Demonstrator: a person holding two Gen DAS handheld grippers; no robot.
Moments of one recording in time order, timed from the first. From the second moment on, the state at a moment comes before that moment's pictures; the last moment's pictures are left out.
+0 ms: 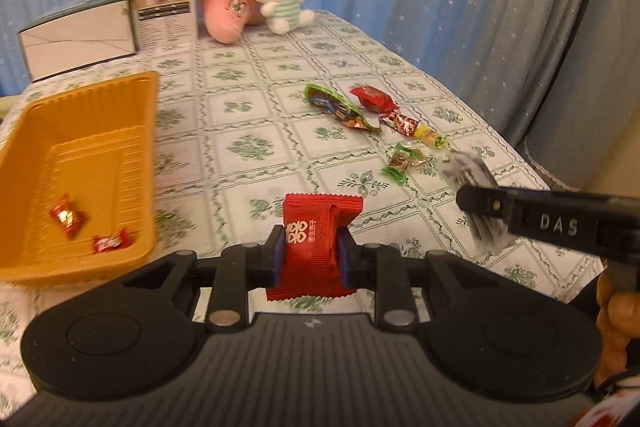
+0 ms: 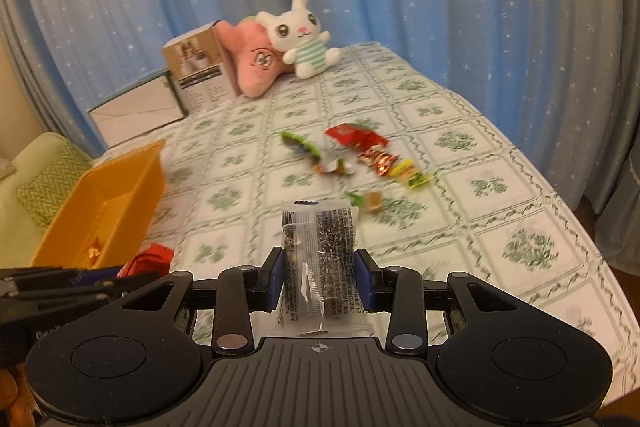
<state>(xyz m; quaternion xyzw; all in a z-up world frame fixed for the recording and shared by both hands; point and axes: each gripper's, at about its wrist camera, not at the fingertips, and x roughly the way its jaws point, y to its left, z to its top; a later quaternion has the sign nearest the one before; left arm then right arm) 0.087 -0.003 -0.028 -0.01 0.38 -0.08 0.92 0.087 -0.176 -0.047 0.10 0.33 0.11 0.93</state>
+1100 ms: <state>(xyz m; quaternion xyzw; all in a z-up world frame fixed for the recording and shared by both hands) 0.060 0.158 0.018 -0.07 0.35 0.06 0.93 0.109 0.002 -0.016 0.02 0.32 0.28 0.91</state>
